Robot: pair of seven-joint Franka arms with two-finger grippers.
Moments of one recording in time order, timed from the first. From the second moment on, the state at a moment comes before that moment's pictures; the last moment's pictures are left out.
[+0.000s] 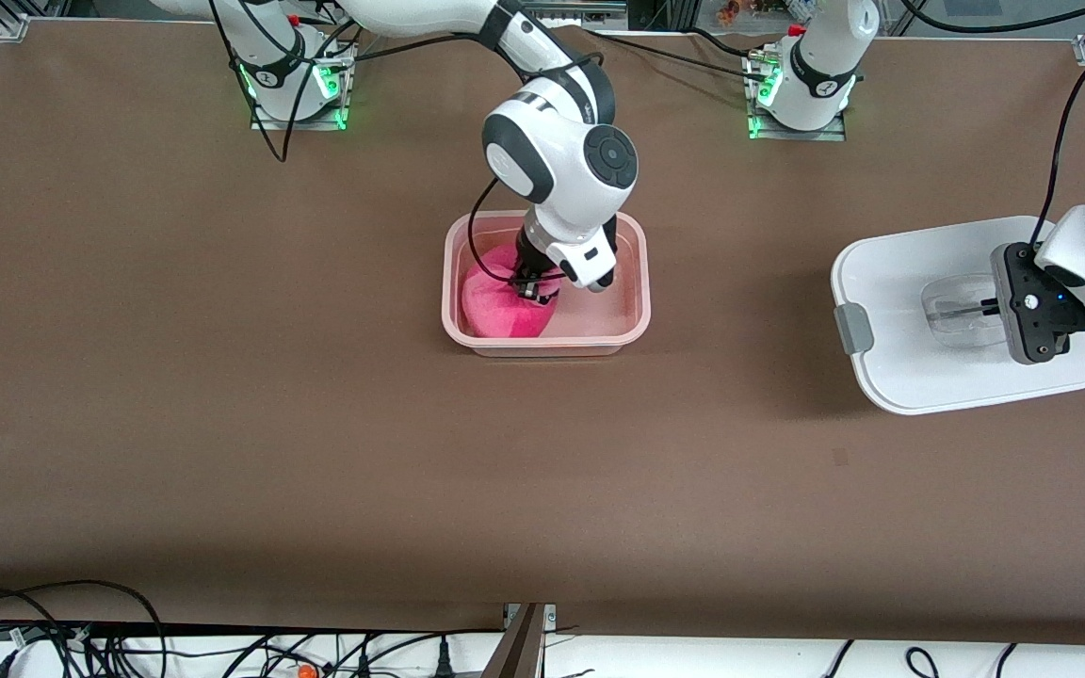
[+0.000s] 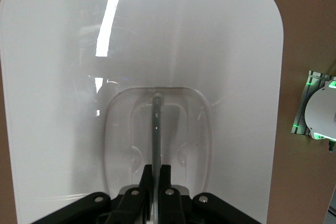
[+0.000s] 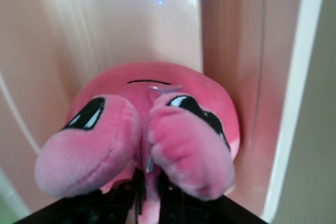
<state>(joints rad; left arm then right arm) 0.06 0.35 0.00 -1.37 0.06 1.45 1.44 0.95 0.80 -0.11 -1.14 -0.16 1.70 -0.56</state>
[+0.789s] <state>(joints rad) 0.06 0.35 0.00 -1.37 0.06 1.45 1.44 1.00 0.84 -0.11 -1.13 -0.16 1.97 -0.19</state>
